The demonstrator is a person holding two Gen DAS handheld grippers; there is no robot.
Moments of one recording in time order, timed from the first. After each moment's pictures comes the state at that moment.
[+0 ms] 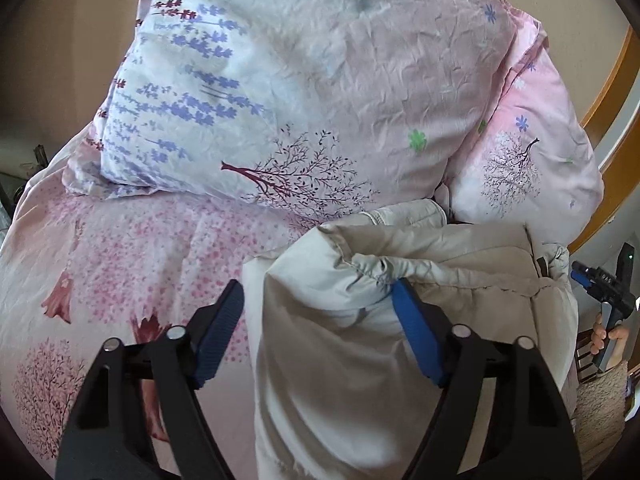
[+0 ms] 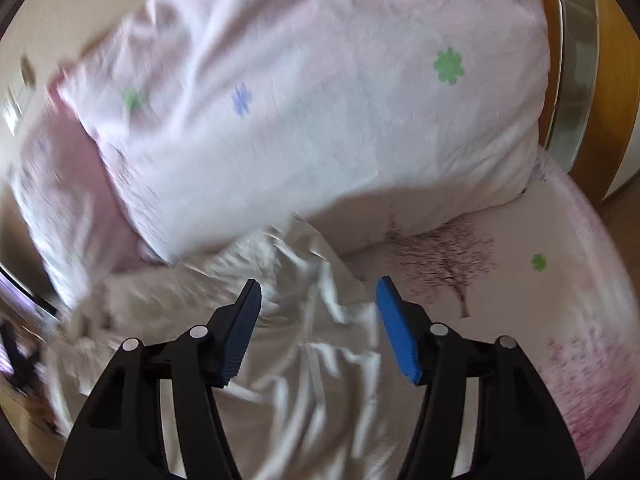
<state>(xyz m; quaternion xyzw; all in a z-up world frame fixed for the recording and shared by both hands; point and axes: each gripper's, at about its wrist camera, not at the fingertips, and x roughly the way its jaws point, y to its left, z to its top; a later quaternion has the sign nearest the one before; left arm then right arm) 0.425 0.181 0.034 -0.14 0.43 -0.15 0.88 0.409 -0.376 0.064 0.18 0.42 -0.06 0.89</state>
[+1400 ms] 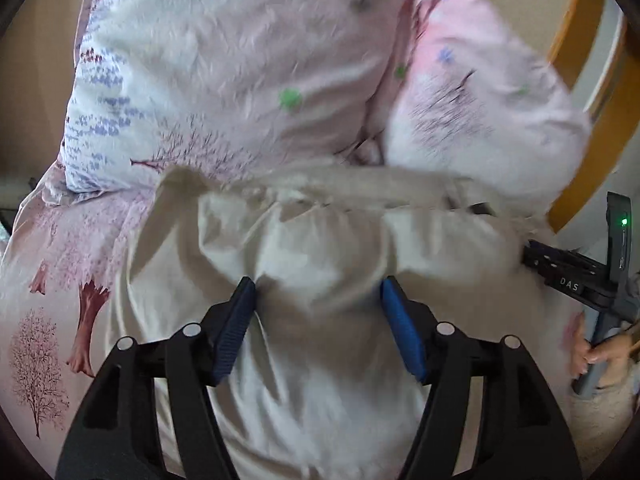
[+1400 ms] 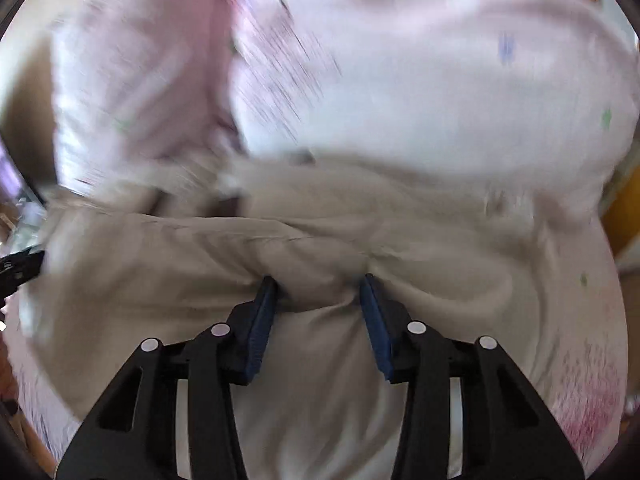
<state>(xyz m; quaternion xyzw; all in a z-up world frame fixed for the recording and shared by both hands) 0.385 0.076 0.051 -0.06 0.45 -0.15 0.88 0.402 -0.224 0.045 0.05 0.48 0.00 0.87</state>
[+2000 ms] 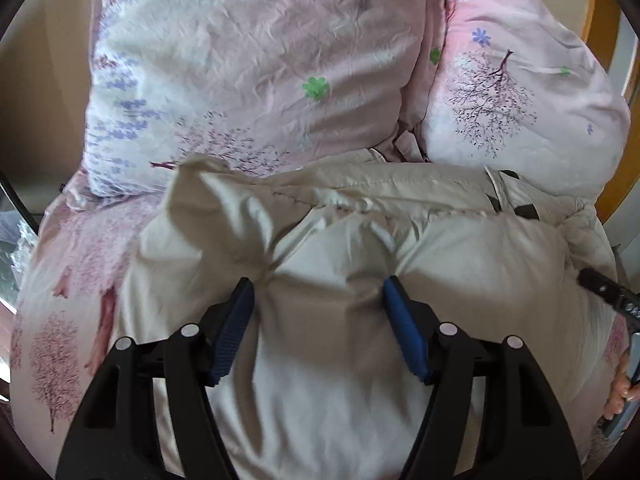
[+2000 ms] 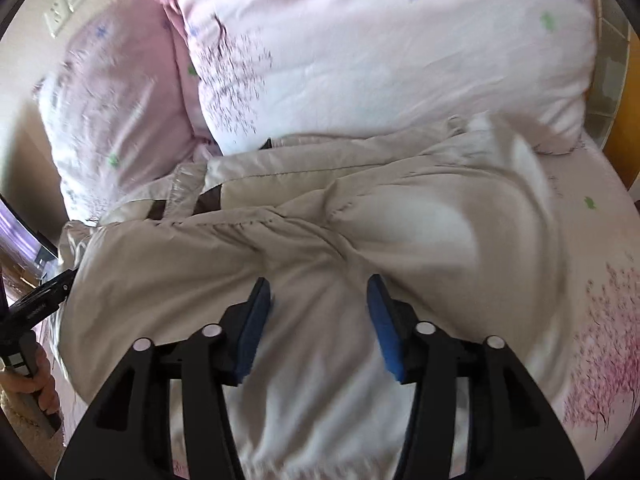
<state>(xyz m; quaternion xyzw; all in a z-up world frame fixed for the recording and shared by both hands) 0.389 0.058 0.044 0.00 0.45 -0.08 0.89 0.333 -0.267 0.046 0.15 0.44 -0.01 0.89</state>
